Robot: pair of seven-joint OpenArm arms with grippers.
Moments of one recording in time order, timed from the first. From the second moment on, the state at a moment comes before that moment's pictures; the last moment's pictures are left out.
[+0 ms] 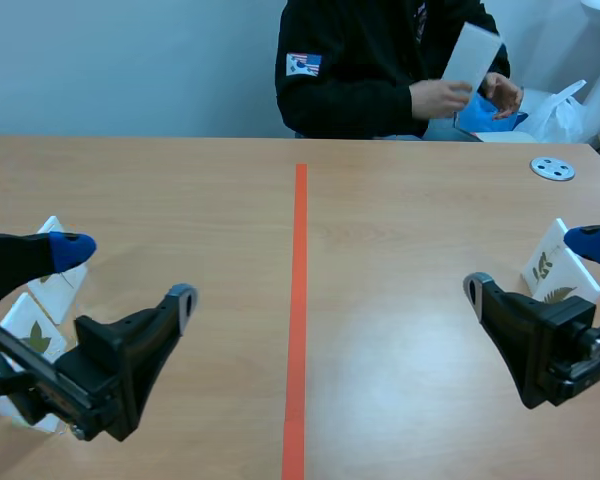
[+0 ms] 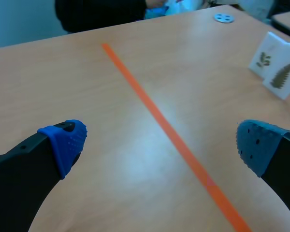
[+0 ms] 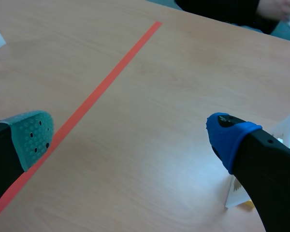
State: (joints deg) left arm 41.7 -23.8 -1.1 119.0 -16.8 -20.2 -2.4; right arm -40.1 18.8 18.3 114.6 17.7 34.2 -0.8
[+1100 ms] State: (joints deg) left arm 39.1 -23.9 1.5 118.7 -16.9 -20.0 0.6; right arm -40.6 18.7 19.5 114.6 17.7 34.2 -0.8
